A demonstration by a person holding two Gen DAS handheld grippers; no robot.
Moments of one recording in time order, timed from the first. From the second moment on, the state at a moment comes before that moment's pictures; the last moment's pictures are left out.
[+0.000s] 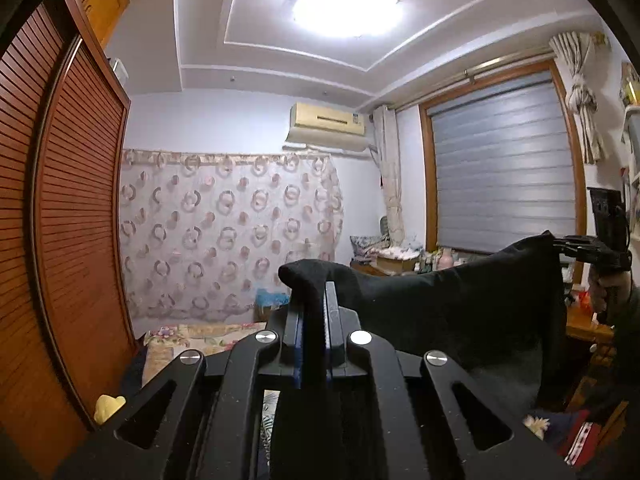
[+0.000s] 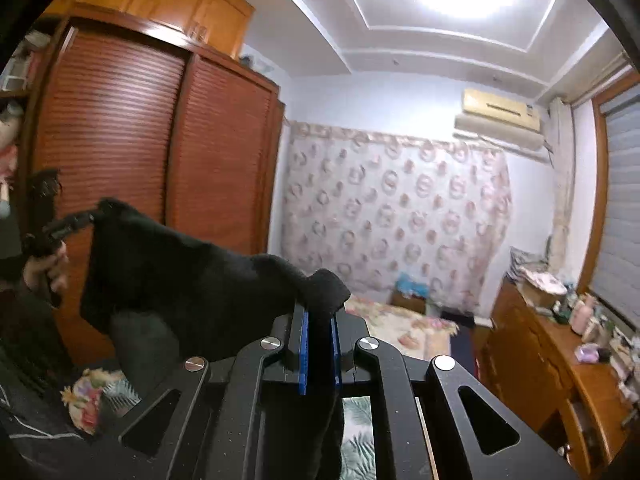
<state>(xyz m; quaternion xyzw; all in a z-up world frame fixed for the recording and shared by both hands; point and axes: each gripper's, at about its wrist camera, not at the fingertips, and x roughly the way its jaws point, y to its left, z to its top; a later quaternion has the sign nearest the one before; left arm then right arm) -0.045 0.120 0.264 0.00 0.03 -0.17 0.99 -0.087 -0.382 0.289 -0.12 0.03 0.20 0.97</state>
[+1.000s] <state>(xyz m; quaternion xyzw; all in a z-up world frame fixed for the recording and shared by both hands) 0.059 0.072 0.221 0.02 0.09 -0.16 0.98 -0.024 -0.347 0.261 -0.13 0.09 0.12 0.98</state>
